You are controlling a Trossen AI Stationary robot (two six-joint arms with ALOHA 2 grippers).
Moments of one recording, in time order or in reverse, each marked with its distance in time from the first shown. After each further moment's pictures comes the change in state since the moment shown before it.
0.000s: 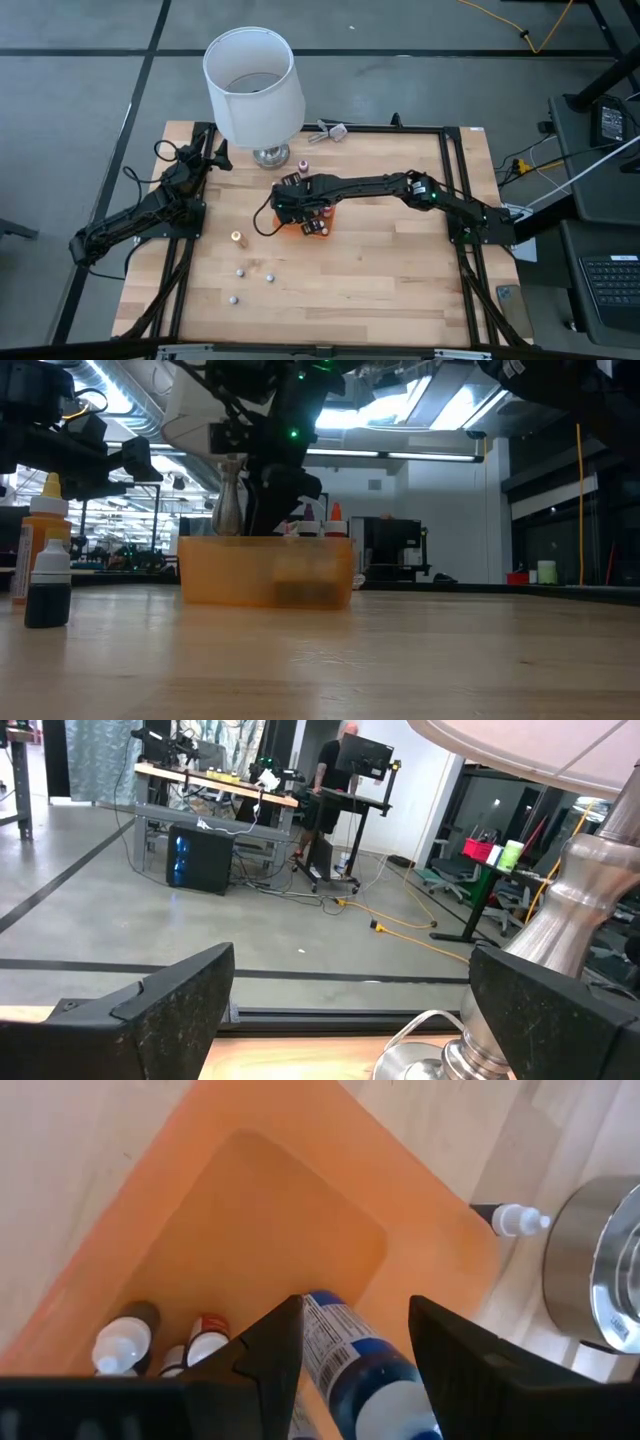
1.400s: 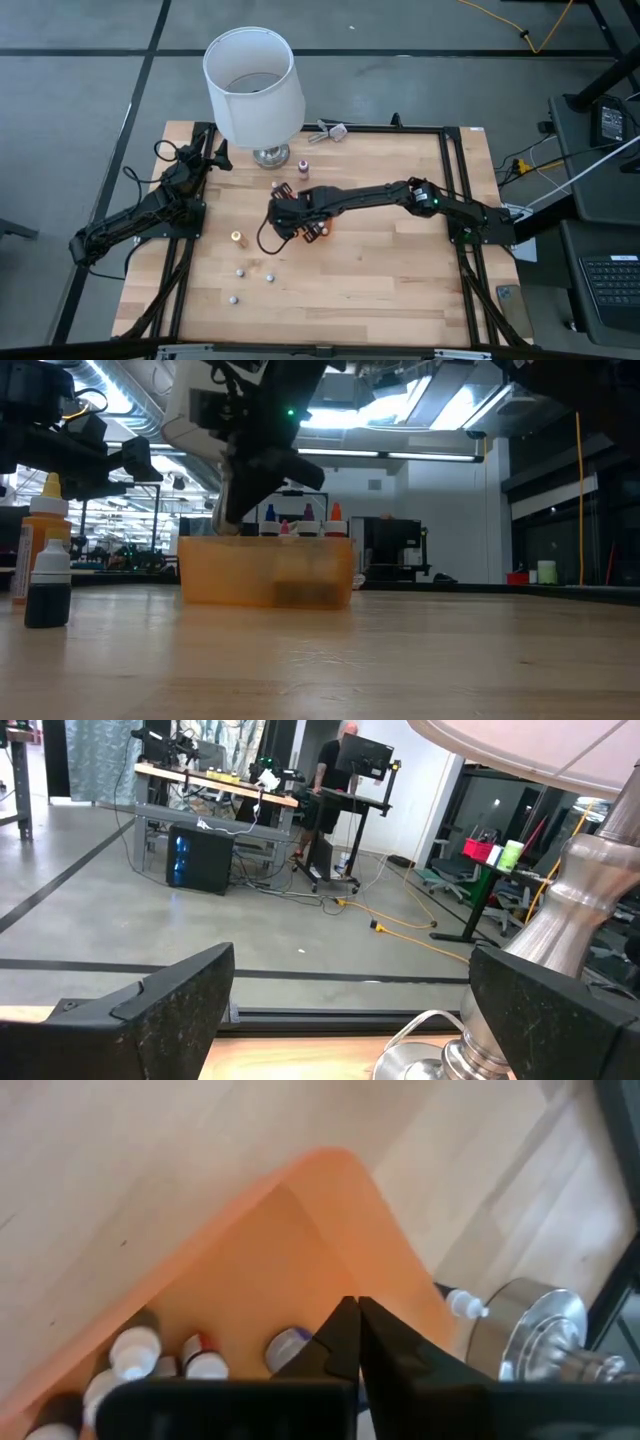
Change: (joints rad) left arm 0.000 0.000 0.000 0.000 0.000 0.000; right arm 0.075 -0.003 0.029 0.043 0.078 -0.240
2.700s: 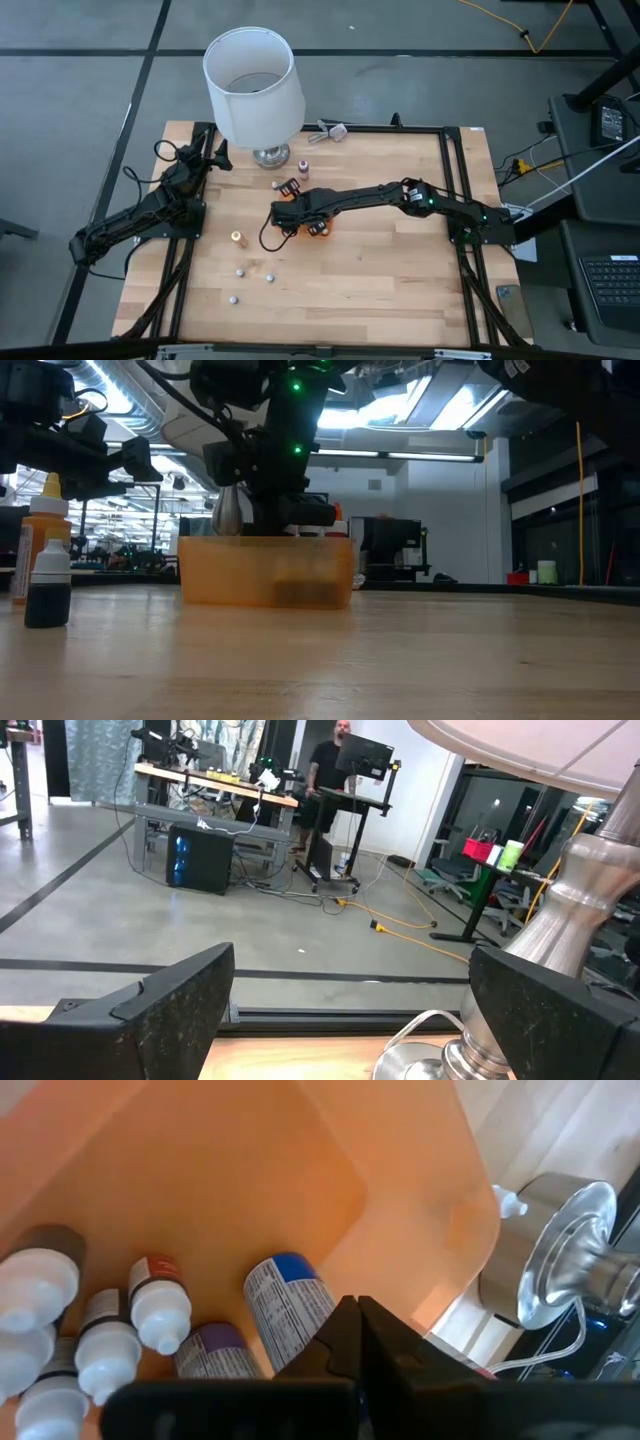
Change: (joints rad) left arm 0.000 0.000 0.000 0.000 0.000 0.000; right arm -0.014 0.043 -0.037 -0.069 0.191 0.077
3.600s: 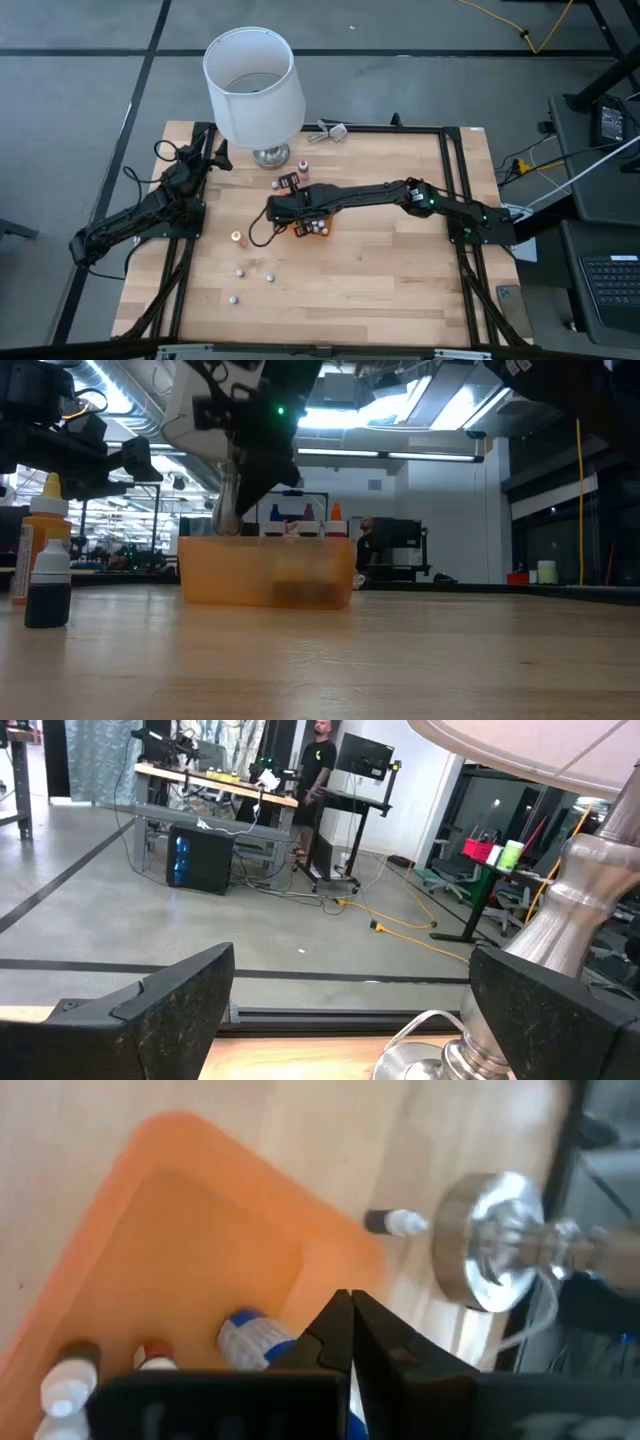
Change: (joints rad) left arm 0.000 0.000 0.000 0.000 0.000 0.000; right arm 0.008 -0.004 0.122 0.006 -0.031 0.239
